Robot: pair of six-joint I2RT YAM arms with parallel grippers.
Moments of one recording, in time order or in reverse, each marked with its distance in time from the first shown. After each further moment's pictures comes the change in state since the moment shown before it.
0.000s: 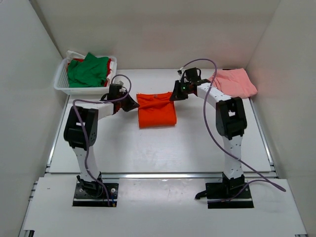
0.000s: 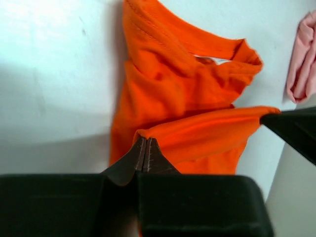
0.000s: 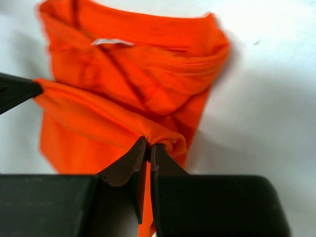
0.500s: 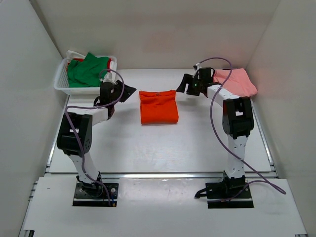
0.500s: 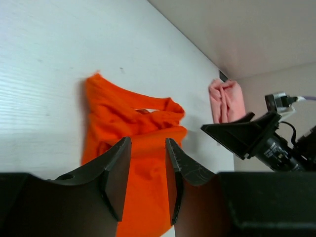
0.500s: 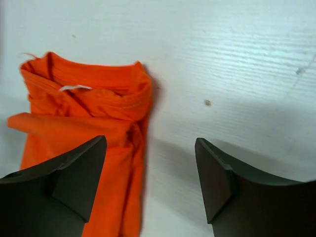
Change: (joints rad) left arm 0.048 -0.098 -0.147 0.448 -0.060 -0.129; right arm -0.126 0.031 -0.065 0.243 0.060 0.054
